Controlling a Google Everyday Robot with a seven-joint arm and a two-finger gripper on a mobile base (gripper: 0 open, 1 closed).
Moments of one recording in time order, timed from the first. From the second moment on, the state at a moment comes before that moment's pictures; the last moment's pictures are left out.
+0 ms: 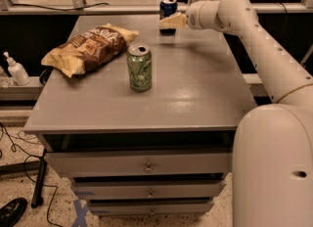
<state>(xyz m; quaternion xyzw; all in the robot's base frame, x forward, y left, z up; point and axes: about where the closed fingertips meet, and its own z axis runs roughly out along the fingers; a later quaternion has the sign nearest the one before) 0.896 -0.091 0.894 -0.30 0.75 0.16 0.57</state>
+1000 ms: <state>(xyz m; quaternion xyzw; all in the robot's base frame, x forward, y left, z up) 0.910 -0.049 0.877 -0.33 0.74 0.20 0.55</state>
